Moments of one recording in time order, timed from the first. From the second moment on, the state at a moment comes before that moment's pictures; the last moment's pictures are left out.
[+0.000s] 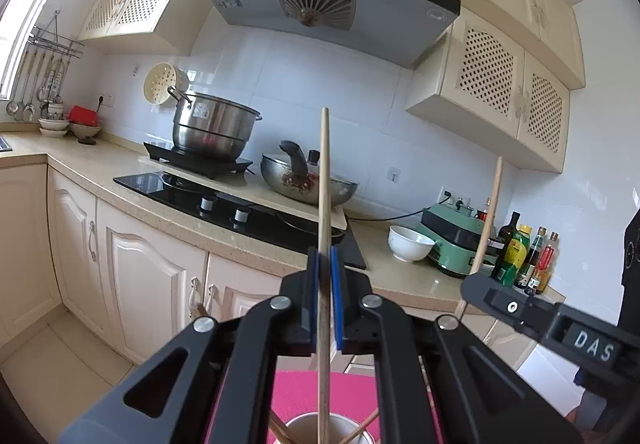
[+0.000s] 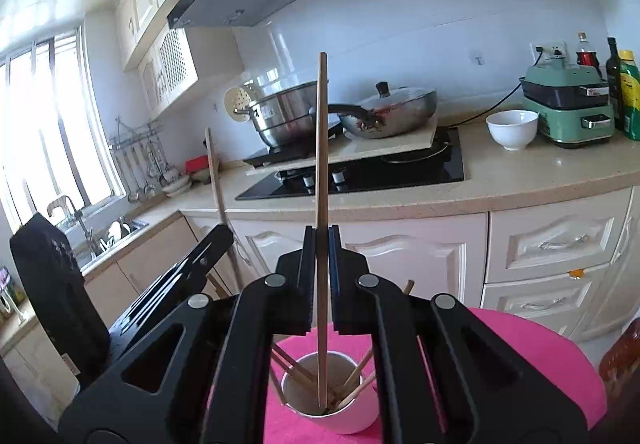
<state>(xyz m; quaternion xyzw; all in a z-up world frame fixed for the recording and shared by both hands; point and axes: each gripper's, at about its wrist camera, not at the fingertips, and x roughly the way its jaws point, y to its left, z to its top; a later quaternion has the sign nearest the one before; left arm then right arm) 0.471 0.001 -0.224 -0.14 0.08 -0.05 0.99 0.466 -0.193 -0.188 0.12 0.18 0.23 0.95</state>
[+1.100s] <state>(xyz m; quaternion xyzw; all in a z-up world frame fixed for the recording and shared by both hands) 0.445 -0.004 -0.291 -0.11 0.21 -0.03 0.97 0.450 -0.180 -0.243 0.06 0.27 0.23 0.93</state>
